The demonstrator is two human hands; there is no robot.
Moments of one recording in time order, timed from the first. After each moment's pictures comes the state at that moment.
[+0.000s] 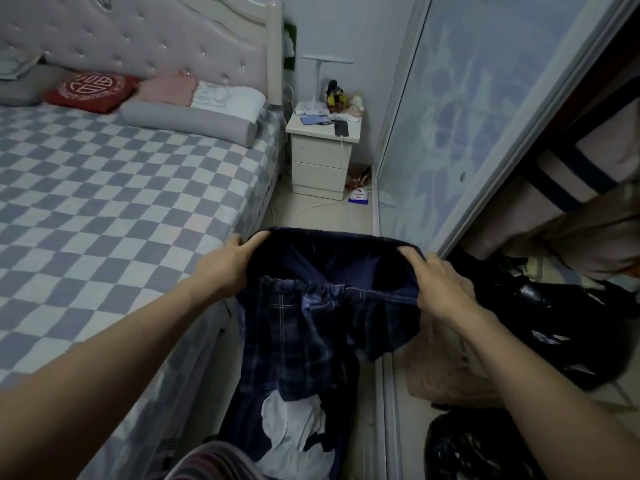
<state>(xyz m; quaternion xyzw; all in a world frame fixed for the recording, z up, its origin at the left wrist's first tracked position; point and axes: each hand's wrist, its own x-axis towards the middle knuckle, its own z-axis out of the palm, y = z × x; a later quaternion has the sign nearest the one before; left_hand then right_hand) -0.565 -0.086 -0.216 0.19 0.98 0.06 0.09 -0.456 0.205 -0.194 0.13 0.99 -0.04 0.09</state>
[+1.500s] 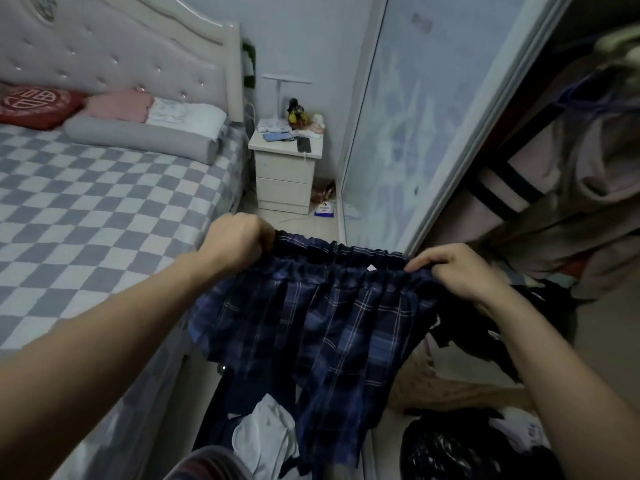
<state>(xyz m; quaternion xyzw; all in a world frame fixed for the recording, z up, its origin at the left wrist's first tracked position) -0.580 -0.018 -0.147 0.31 0.95 0.09 -0.02 -0.439 0.255 -0.126 0.17 0.93 -0.33 0.01</state>
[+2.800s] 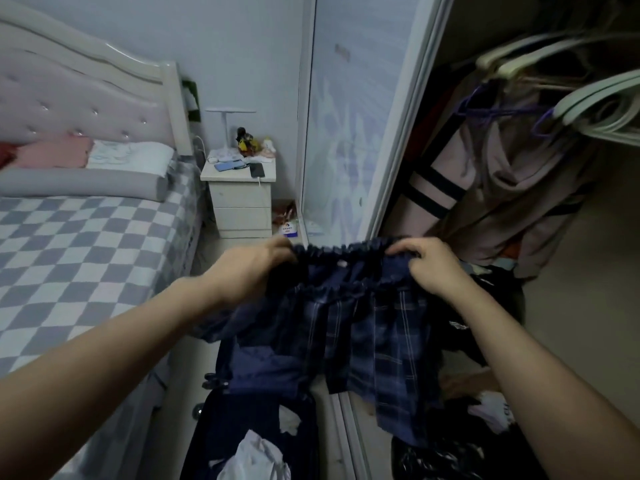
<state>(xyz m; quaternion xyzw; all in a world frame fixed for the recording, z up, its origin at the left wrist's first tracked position) -0.543 0.040 -0.122 0.56 0.82 0.09 -0.09 -0.412 0.294 -0.123 0.21 0.92 -0.28 -0.16</state>
